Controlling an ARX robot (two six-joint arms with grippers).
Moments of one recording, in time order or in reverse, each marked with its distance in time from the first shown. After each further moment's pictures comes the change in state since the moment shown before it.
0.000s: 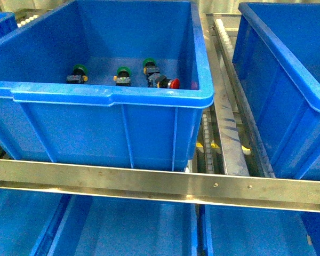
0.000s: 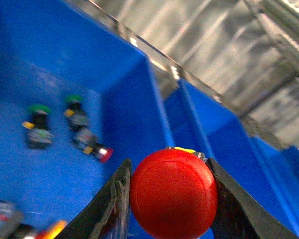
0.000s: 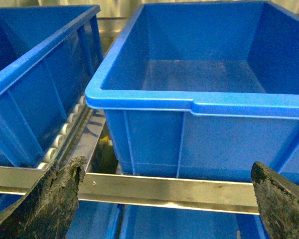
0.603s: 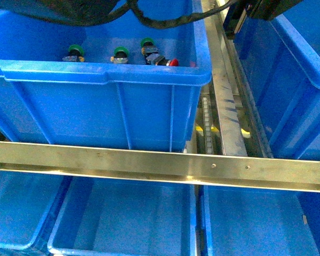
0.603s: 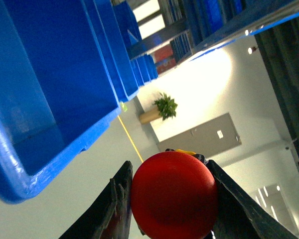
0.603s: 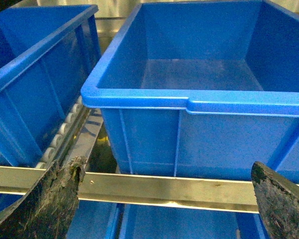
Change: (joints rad) left arm -0.385 0.399 0.338 0.178 0.481 -0.451; right arm 0.000 0.000 0.000 0.000 0.000 0.000
